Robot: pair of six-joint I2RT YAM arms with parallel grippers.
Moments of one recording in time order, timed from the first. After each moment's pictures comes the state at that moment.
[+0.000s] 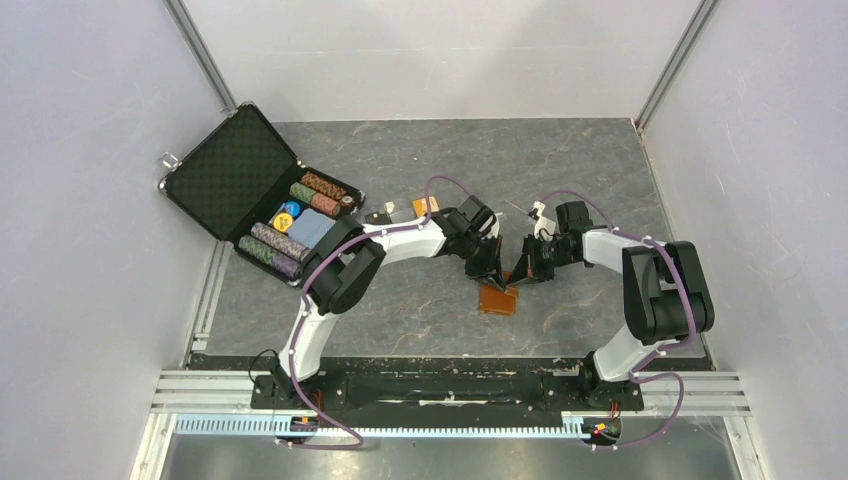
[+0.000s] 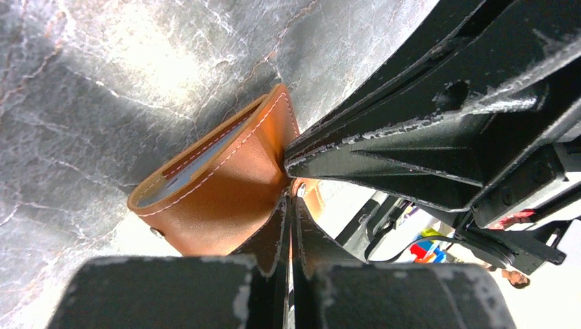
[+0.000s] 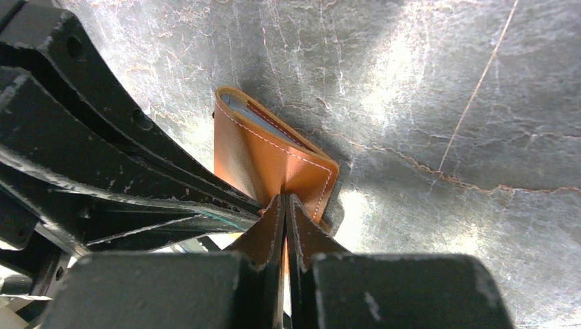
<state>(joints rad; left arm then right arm) -0.86 2.17 1.49 -0.30 0.57 -0.70 0.10 1.64 0.76 -0.36 -0.70 0.19</state>
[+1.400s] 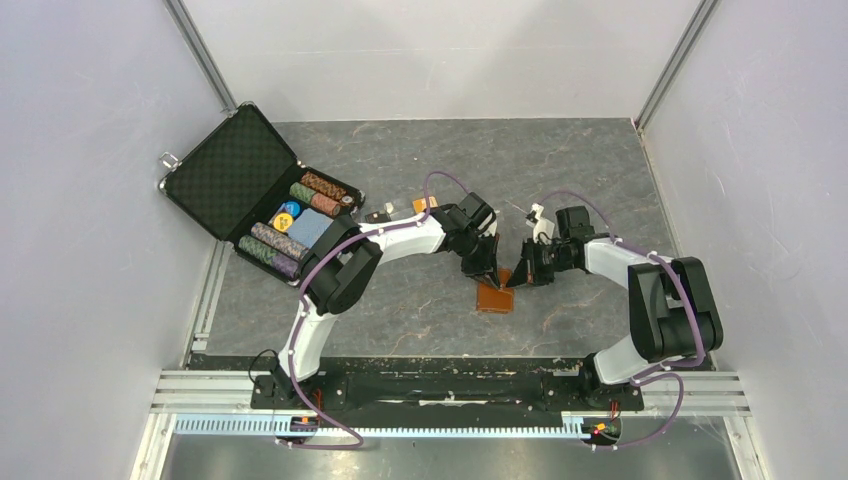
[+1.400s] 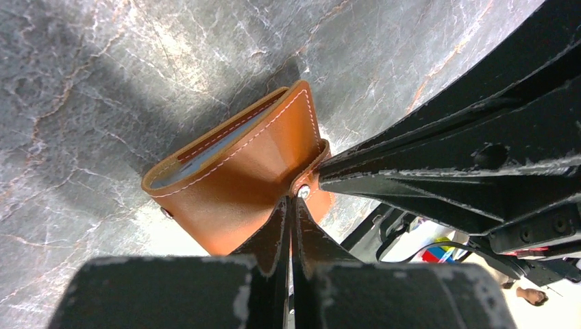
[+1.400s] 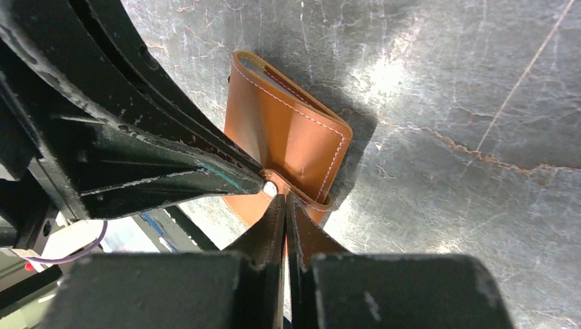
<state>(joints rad) -0.85 2.15 1.53 -0.41 0.50 -0.67 0.12 1.53 0.69 -0.33 -0.71 0.16</state>
